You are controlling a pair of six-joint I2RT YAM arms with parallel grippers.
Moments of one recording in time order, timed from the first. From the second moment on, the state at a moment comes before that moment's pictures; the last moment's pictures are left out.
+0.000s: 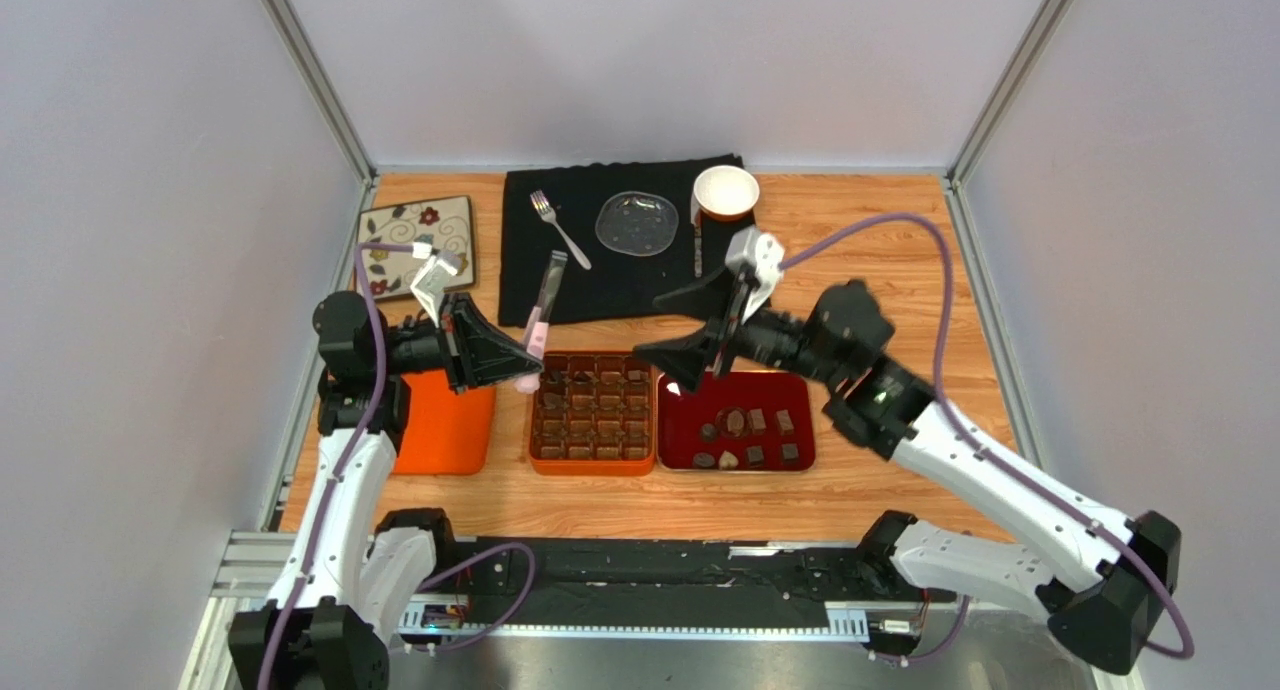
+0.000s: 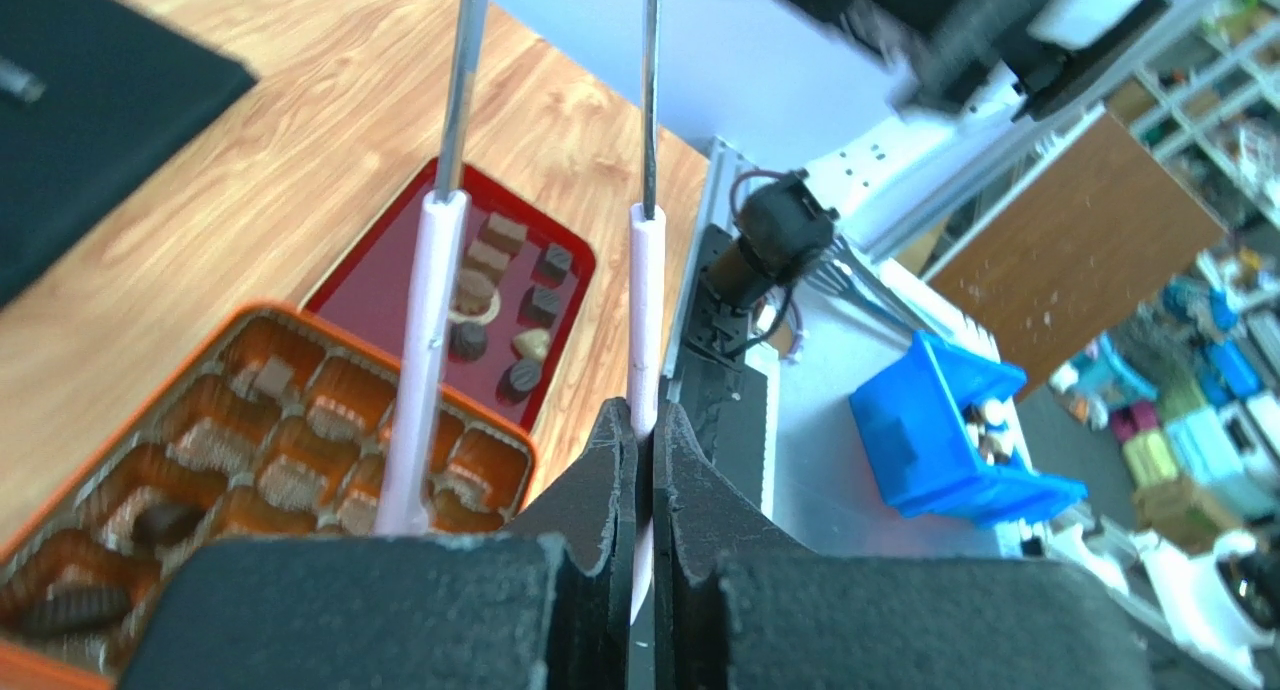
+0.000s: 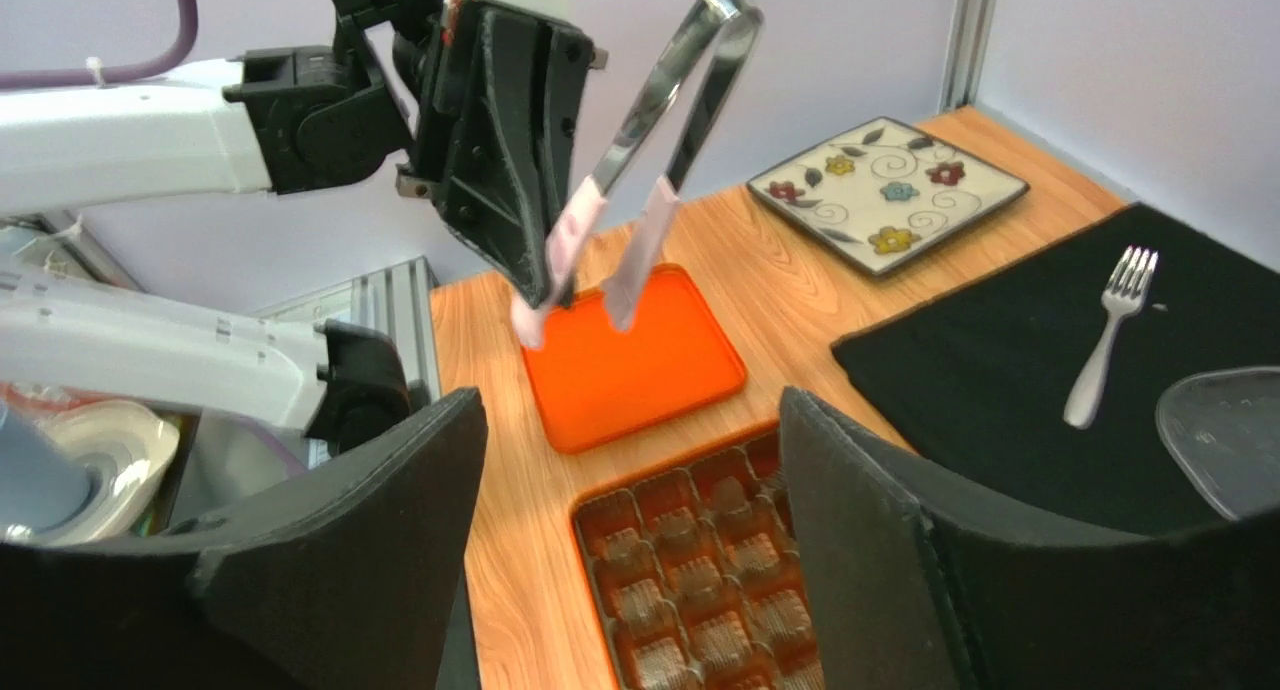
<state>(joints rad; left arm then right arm) 0.10 0.82 0.61 0.25 1.48 -0.62 0.89 0.99 0.82 0.32 -0.33 0.22</state>
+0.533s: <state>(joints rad) -0.21 1.42 1.22 0.55 1.50 -1.11 0.65 1.14 1.34 -0.46 -0.83 0.07</state>
